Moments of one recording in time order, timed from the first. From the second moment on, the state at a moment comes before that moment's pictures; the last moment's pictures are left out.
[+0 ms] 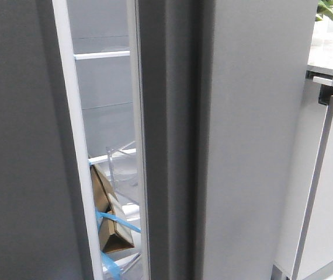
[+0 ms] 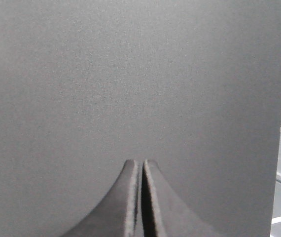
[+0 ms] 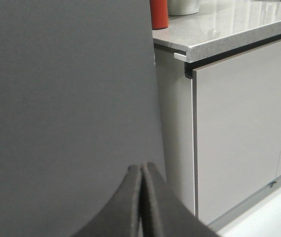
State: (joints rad) left arm 0.11 -0.01 0.00 -0.03 -0.13 -0.02; right arm -0.04 -0.01 0.02 0.02 0.16 0.07
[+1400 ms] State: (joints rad) left arm 0.11 -0.01 0.00 -0.03 -0.13 -0.02; right arm -0.04 0.63 -0.83 0.52 0.53 0.07
